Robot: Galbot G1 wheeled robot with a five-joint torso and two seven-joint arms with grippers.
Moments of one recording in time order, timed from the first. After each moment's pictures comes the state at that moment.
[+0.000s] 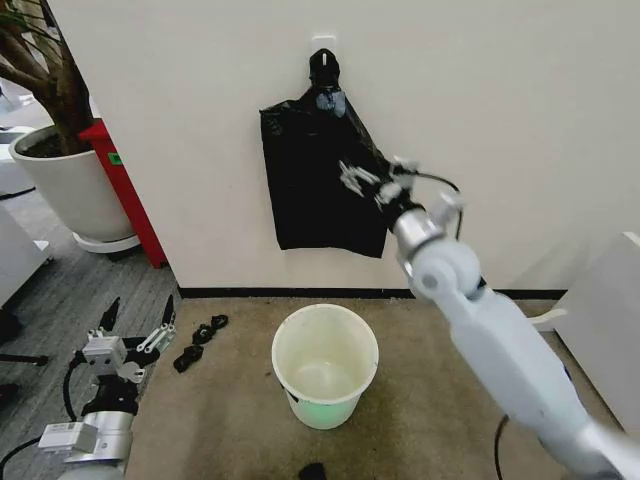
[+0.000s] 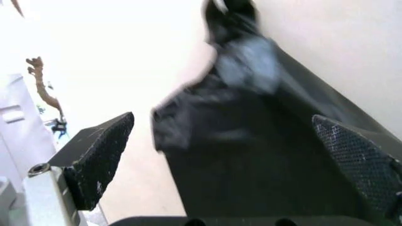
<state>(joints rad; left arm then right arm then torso) 1.76 -1.26 -0.77 -2.19 -0.34 -0.25 -0.08 -0.43 1.16 -0.05 1.83 0.96 -0.17 0.29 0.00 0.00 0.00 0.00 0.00</state>
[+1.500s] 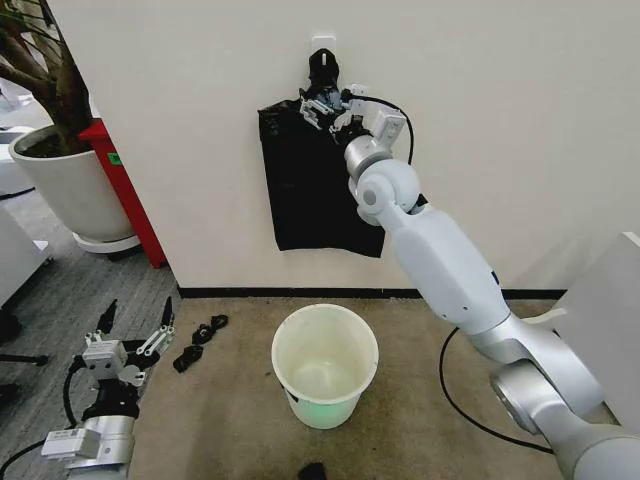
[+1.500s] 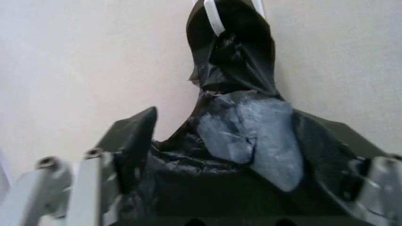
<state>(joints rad) 1.78 -1.29 -0.77 -2.22 -0.30 -0.27 -0.08 -0.19 1.35 -0.09 1.49 0.86 -0.18 0.31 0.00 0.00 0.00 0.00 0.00</state>
